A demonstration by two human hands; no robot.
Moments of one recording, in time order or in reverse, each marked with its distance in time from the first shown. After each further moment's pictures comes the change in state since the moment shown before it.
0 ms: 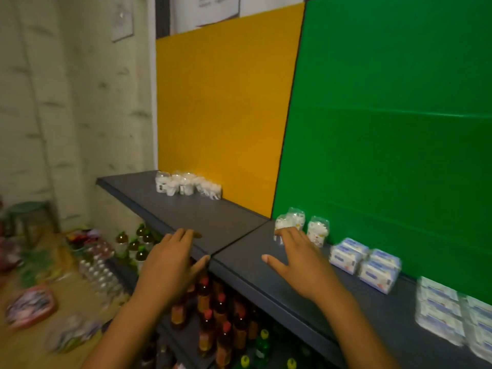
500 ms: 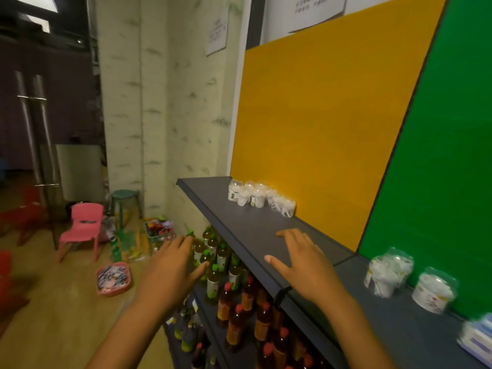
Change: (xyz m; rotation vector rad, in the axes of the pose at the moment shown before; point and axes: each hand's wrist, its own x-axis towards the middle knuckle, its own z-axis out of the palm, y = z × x) left_hand 0.005 -0.143 -0.007 0.117 0.066 -0.272; right_hand 0.142 -0.095 0.090 0.095 -0.011 -0.261
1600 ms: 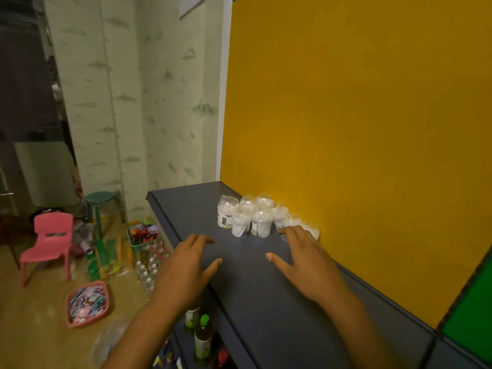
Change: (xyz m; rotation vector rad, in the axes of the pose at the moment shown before) left_hand 0.270 -0.056 0.169 -0.151 -0.093 0.009; right_hand 0.255 0.111 0.129 0.019 0.010 0.094
